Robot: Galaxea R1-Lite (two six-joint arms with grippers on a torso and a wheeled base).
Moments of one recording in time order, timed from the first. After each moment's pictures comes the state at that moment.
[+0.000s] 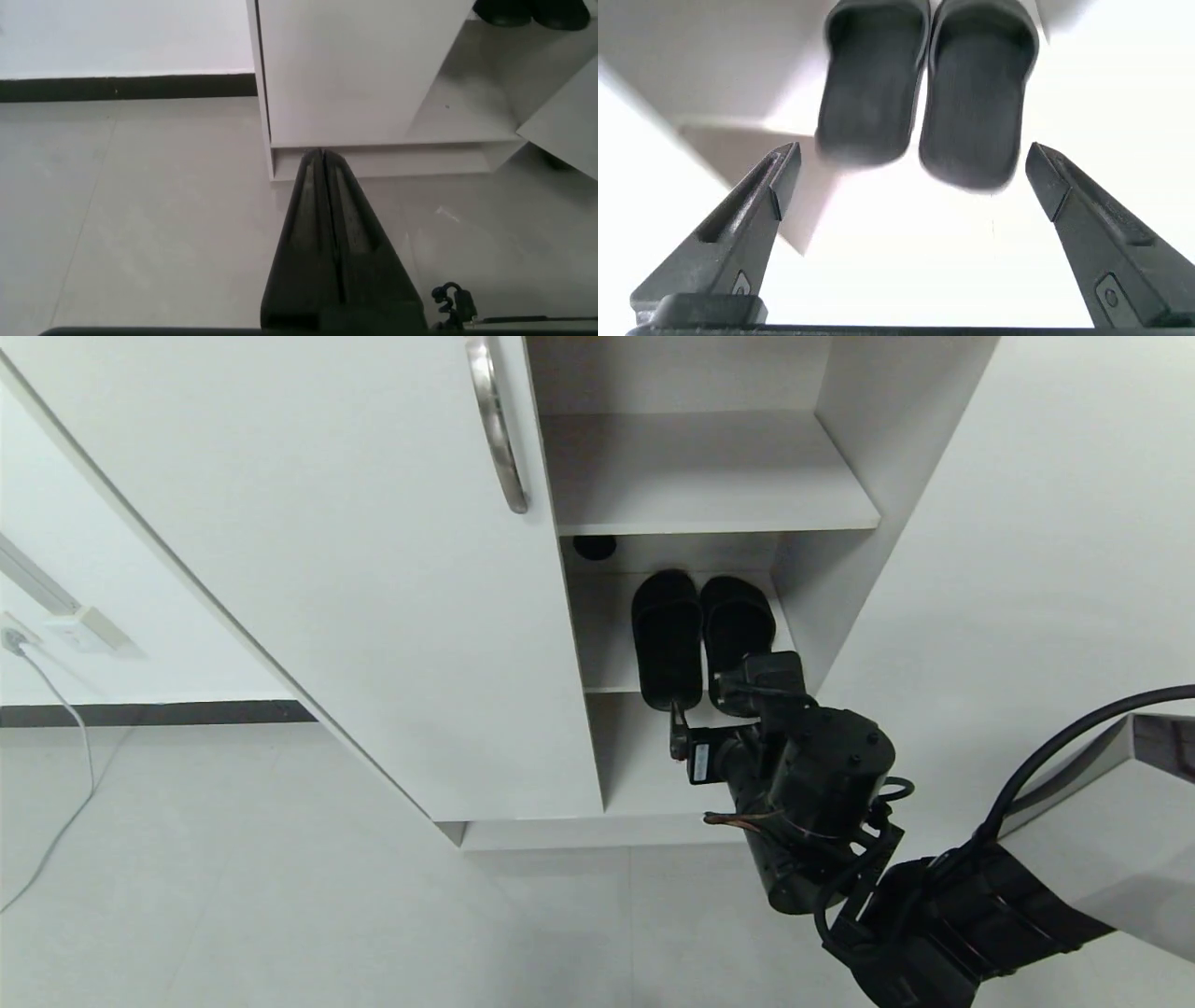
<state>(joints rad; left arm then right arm) 0.00 0.00 0.00 0.00 0.01 0.00 0.84 2.07 -0.91 -1.32 -0.72 -0.09</state>
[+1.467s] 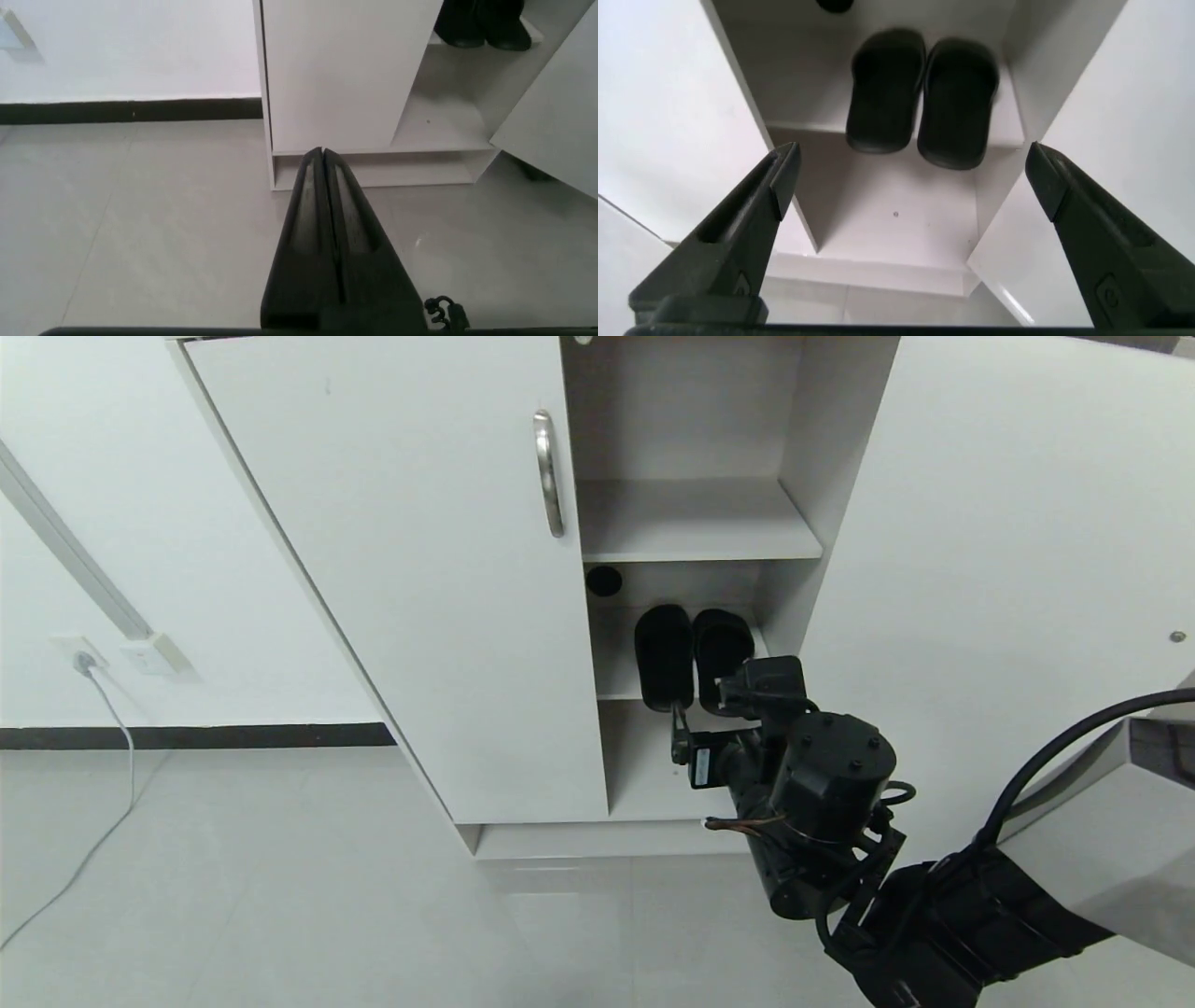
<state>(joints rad) 0.00 0.00 0.00 0.00 0.01 0.00 0.84 2.08 -0.90 -1.33 -0.72 -0.09</state>
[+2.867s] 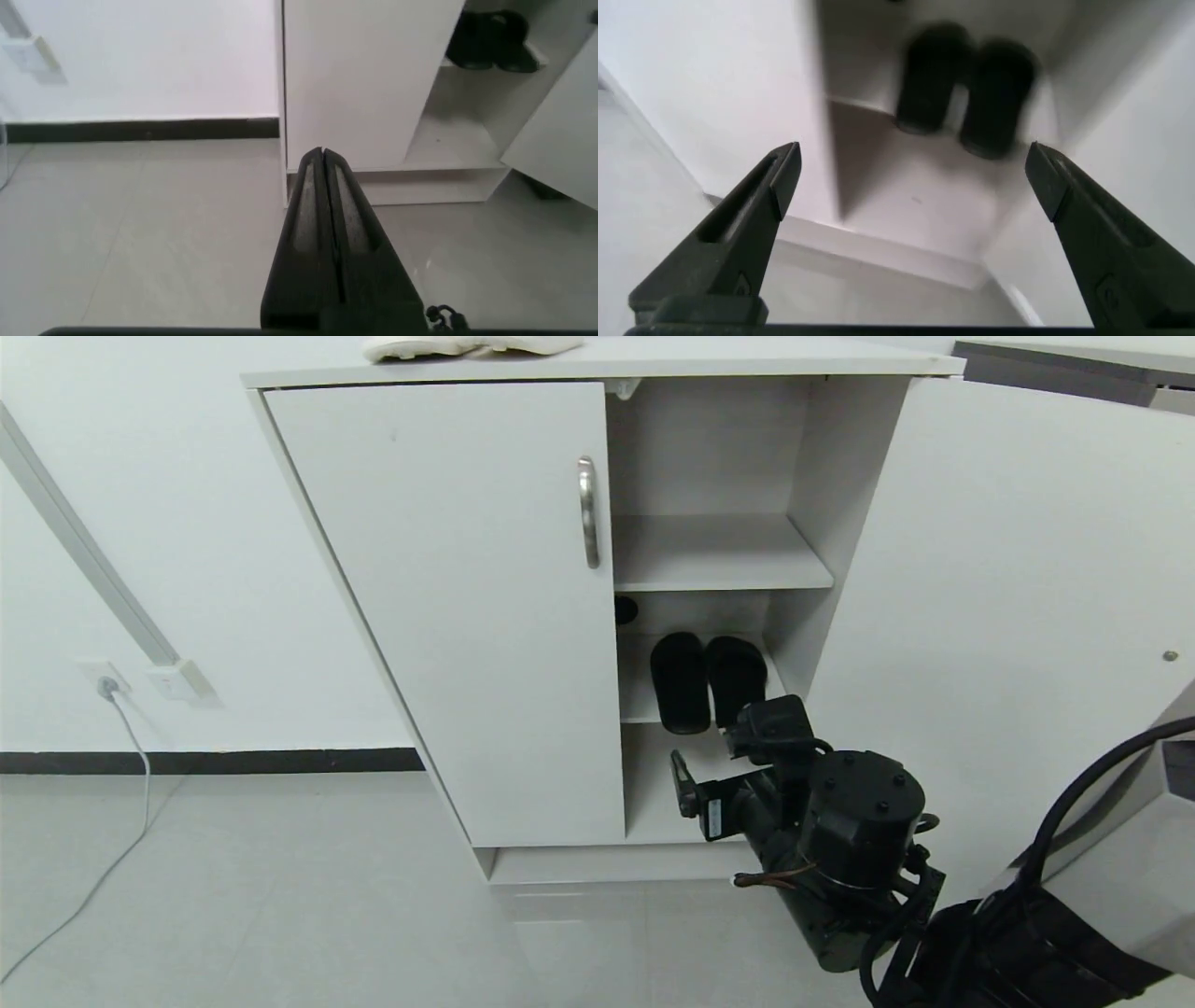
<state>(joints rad) 0.00 0.00 0.00 0.00 0.01 0.00 0.84 2.02 -0.74 -1.33 -0.60 -0.09</state>
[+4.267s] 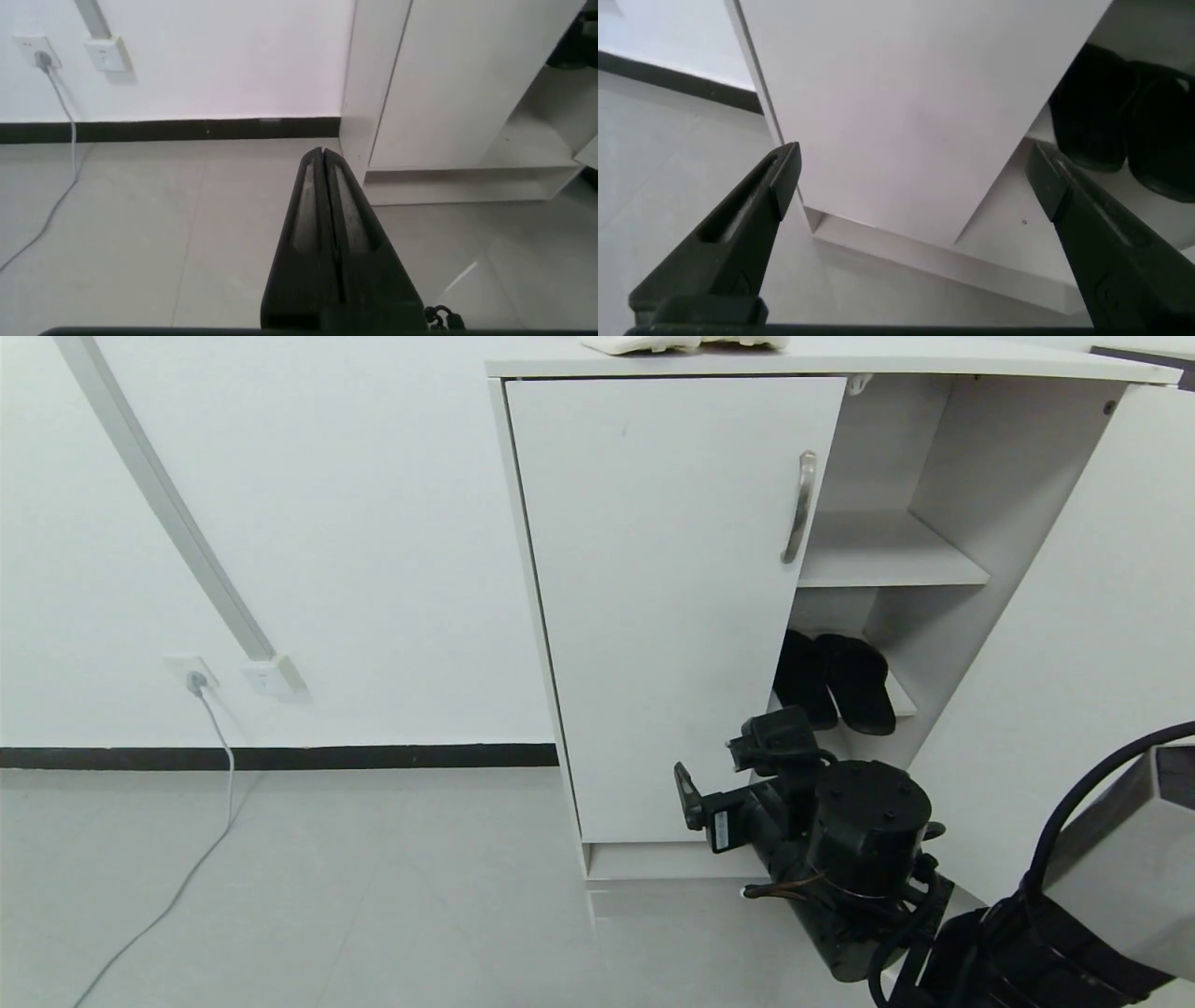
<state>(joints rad) 0.00 0.00 0.00 0.00 0.01 0.00 0.84 2.02 -0.69 -1.34 -0.57 -0.09</state>
